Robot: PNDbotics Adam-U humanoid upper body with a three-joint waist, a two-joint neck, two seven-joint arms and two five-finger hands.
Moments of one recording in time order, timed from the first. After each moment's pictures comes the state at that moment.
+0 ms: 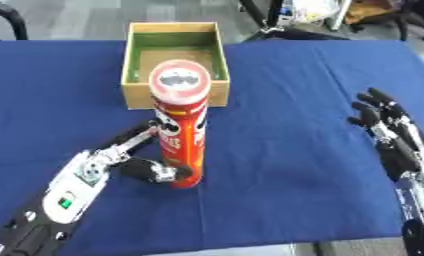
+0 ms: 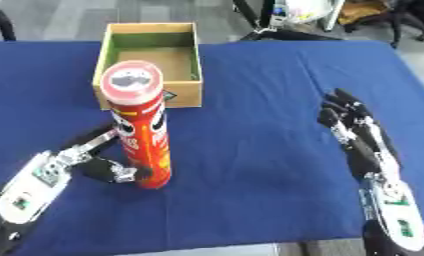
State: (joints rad) left arm -0.57 0.29 -0.45 -1.32 -0.25 -0.21 -0.39; right arm -0.17 -0.18 -0.21 -1.57 -0.21 -0.17 0.22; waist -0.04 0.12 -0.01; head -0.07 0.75
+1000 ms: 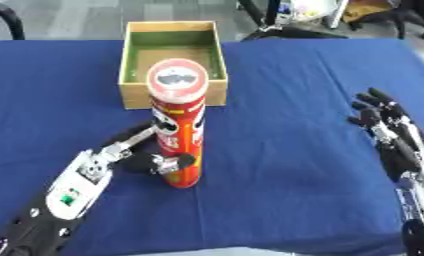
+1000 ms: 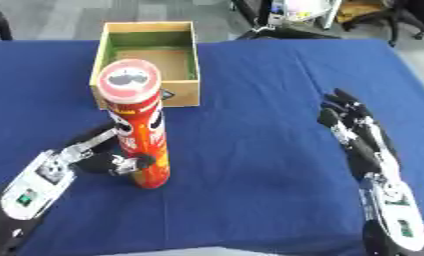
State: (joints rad) left arm -0.57 0.28 -0.45 -1.32 -0.11 -0.16 -0.44; right arm -0.17 -0.18 -0.21 -1.57 -0.22 -0.16 0.22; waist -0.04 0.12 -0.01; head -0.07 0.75
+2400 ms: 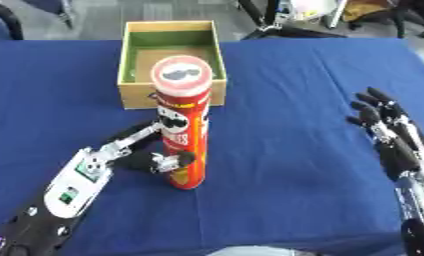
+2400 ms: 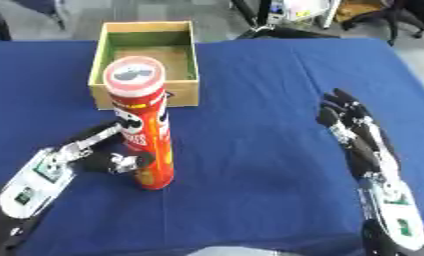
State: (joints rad) left arm -0.58 0.28 -0.45 -1.33 -0.12 -0.17 -0.45; right arm -0.17 -0.18 -0.21 -1.57 -0.22 -0.16 0.22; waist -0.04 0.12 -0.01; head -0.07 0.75
